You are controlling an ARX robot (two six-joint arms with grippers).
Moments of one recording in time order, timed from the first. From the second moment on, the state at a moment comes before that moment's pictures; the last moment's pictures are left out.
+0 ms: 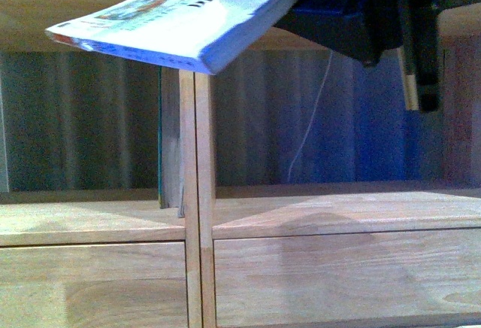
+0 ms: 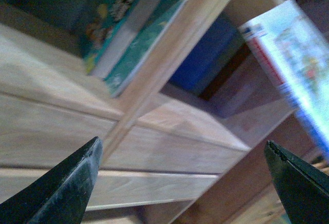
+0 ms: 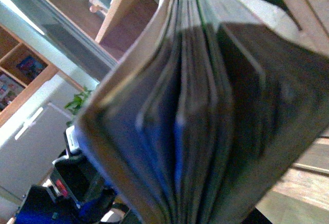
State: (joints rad) left arm 0.08 0.97 0.58 0.73 0.62 -0.88; right arm 0.52 1.15 0.99 0.28 -0.33 0.79
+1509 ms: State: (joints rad) left arm -0.24 1.09 0.76 0.77 0.40 -1.04; right arm 0.51 1.14 1.00 0.26 -0.38 0.87
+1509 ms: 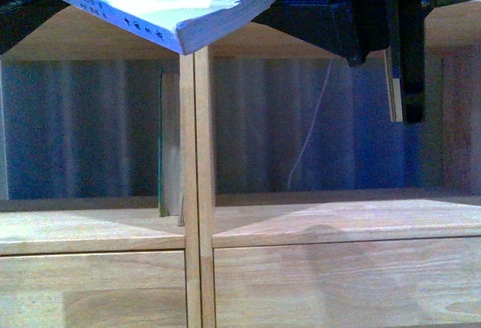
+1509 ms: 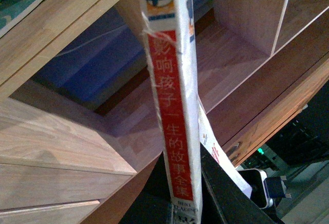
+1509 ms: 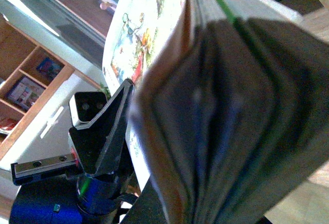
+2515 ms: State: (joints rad) left arm 0.07 1.11 0.91 0.48 0.21 0.02; right arm 0.12 1.29 0.99 0.56 0.00 0.15
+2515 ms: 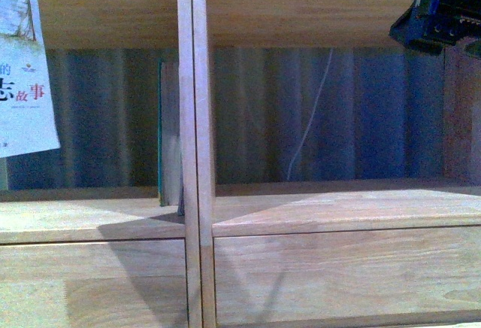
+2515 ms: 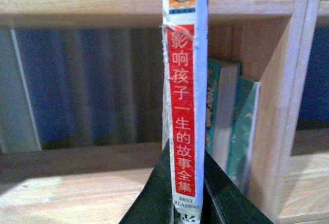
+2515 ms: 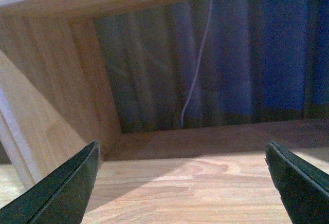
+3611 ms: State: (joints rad) left arm 0.10 1.85 1.38 0.74 0.34 0.33; right arm 0.00 0.77 0.21 0.56 0.00 0.01
